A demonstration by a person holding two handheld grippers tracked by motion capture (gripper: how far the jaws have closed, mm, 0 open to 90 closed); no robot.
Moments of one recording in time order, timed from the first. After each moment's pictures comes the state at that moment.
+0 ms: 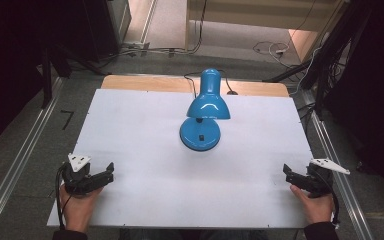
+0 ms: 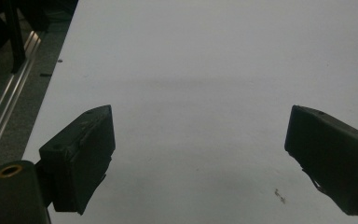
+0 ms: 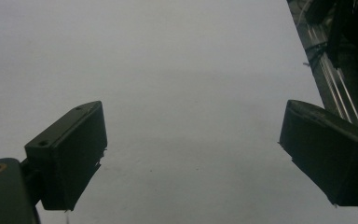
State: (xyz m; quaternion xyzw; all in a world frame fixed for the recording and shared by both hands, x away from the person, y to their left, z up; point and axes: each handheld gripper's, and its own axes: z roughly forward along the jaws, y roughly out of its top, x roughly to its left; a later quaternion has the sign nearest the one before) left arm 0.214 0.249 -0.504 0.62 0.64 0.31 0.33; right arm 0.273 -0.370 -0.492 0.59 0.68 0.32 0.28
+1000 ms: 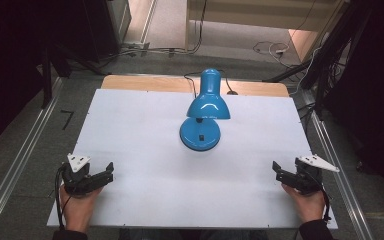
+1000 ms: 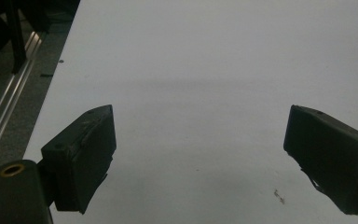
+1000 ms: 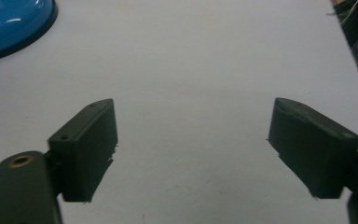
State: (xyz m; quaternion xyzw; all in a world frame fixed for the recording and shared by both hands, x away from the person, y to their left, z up) left arm 0.214 0.248 -0.504 0.62 0.64 0.31 0.33; right arm 0.275 -0.339 -0.484 0.56 0.70 0.35 0.26
